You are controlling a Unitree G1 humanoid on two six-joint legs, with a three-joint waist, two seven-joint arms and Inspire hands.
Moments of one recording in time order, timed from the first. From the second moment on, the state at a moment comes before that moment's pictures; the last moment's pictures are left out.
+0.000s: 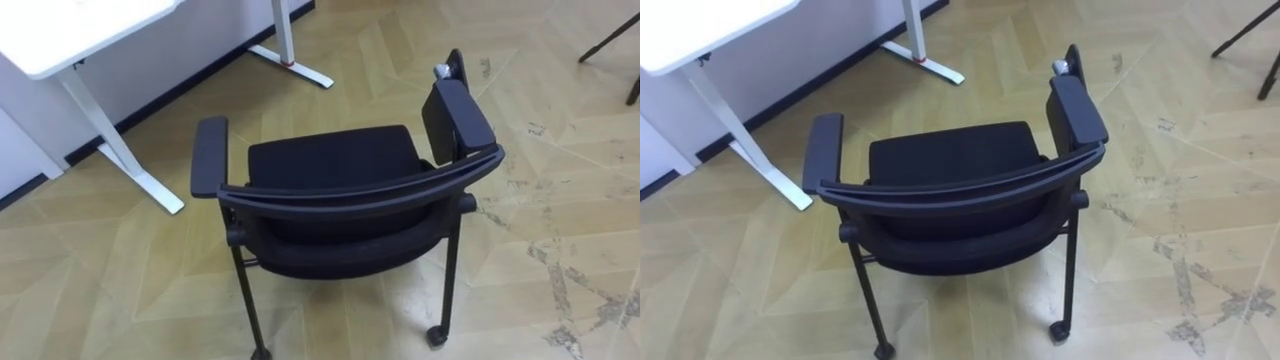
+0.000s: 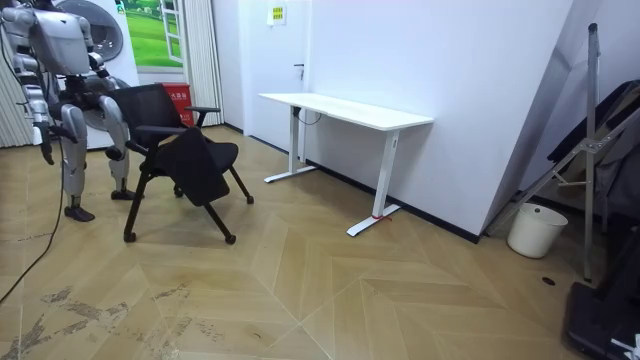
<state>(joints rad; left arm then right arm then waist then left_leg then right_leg) 0.16 0.18 0.08 1.14 -0.32 -0.02 -0.09 0.12 -0.22 -0.13 1.20 0.35 0.02 -0.15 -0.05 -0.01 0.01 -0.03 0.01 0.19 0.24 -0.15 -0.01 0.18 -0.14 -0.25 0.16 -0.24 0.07</state>
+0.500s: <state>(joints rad) 0.10 0.26 0.27 0.76 -0.01 -0.07 0.10 0.11 -0.25 -0.19 1.22 0.27 -0.05 -0.08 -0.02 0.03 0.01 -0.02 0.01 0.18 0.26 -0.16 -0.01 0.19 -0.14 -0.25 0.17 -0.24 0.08</state>
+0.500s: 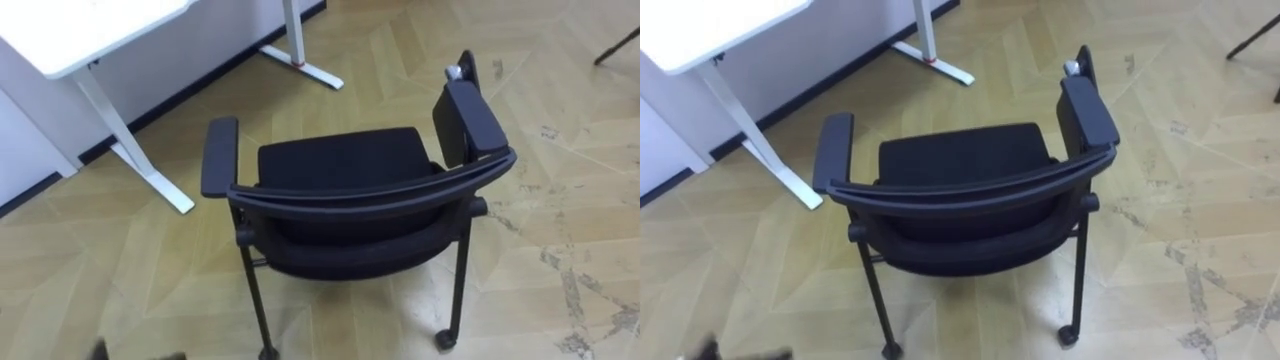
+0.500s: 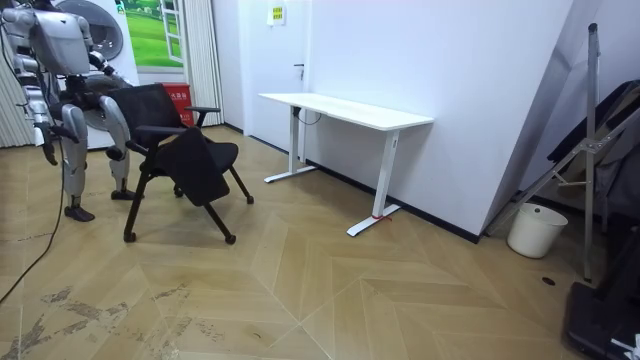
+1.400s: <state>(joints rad) 0.00 0.37 -0.01 -0.03 0.70 0.06 -0.19 0.07 -0.27 -0.17 1.24 0.16 -0.03 0.03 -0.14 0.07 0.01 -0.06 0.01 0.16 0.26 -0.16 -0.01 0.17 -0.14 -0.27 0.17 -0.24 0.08</state>
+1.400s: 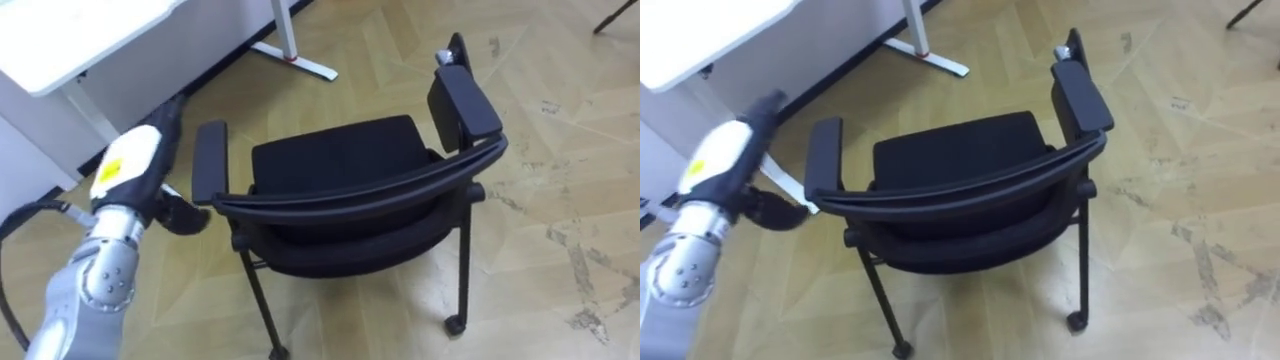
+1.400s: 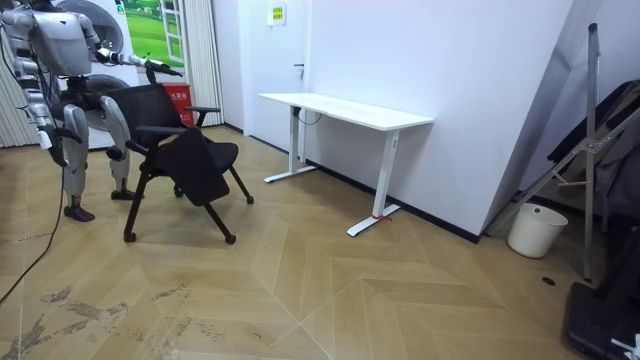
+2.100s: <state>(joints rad) -0.12 0.51 -0.08 -0.07 0.72 0.33 -0.88 0.05 -0.32 -0.18 1.20 0.01 0.07 -0.01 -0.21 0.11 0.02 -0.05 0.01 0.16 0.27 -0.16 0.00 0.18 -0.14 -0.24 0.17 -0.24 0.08</state>
